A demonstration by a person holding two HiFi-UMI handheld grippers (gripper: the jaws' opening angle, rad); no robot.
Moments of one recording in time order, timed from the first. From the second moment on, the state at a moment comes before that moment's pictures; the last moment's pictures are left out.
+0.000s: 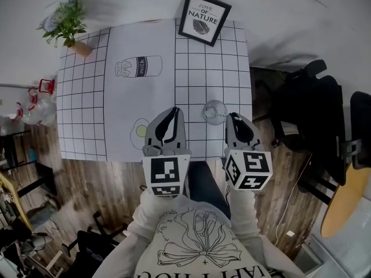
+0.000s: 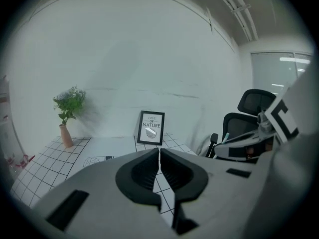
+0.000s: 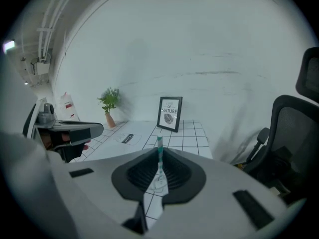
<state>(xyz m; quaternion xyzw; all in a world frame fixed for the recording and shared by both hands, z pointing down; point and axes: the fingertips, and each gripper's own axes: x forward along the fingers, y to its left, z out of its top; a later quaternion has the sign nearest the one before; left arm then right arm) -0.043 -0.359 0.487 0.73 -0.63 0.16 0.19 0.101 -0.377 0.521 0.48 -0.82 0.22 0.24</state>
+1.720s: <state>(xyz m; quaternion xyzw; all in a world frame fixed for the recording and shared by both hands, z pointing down) -0.052 -0.373 0.459 0.75 -0.62 0.13 0.17 0.085 -0.410 0.478 0.53 -0.81 0.18 0.19</state>
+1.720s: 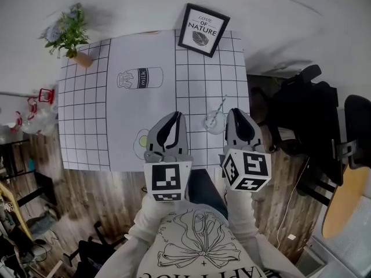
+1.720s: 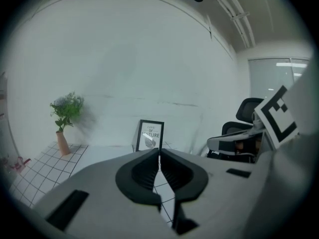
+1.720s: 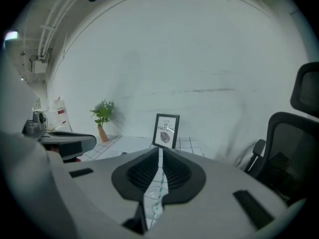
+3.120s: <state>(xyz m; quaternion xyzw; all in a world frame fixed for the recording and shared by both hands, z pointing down) -0.046 -0.358 0.299 0.77 -0.64 0.02 0.03 0.094 -0.375 0.322 0.56 -0.82 0.05 0.06</state>
